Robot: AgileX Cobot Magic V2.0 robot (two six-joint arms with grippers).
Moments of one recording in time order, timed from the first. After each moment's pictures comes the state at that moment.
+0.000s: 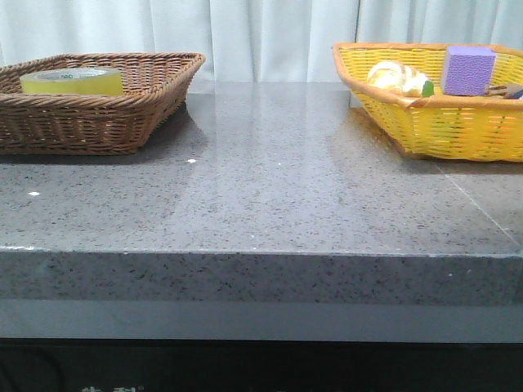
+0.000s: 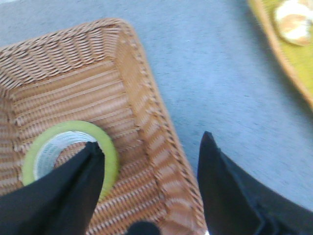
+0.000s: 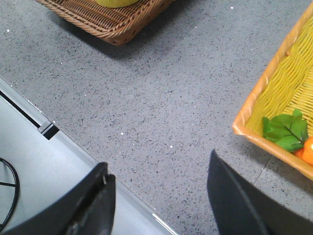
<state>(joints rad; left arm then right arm) -0.34 1.73 -2.12 -0.10 1.26 0.10 0.48 0.90 -0.99 0.25 0.76 -0.17</state>
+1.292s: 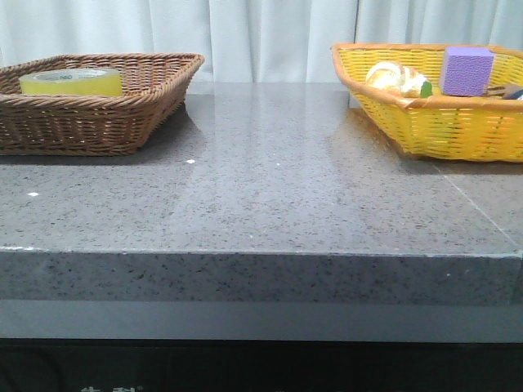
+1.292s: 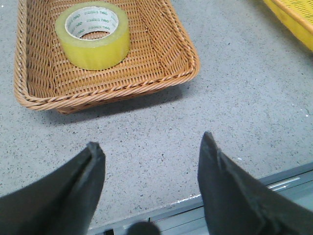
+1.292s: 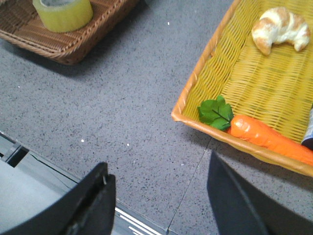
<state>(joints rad) -0.48 0.71 -0.93 0.14 0.90 -0.19 0.36 0.73 -0.99 0.14 0.84 -0.06</state>
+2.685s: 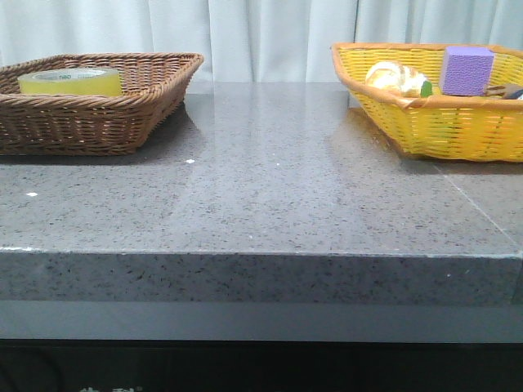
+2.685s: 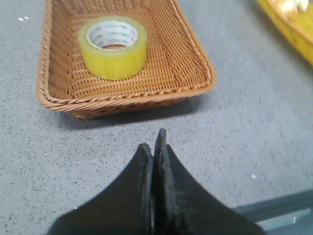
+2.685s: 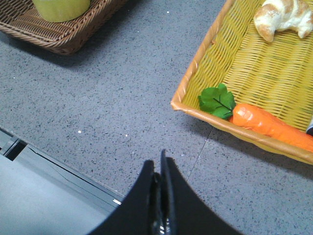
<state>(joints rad) -0.36 0.54 -0.75 0.09 0.74 -0.19 0.36 0.73 -0.94 0.14 0.82 -0.06</state>
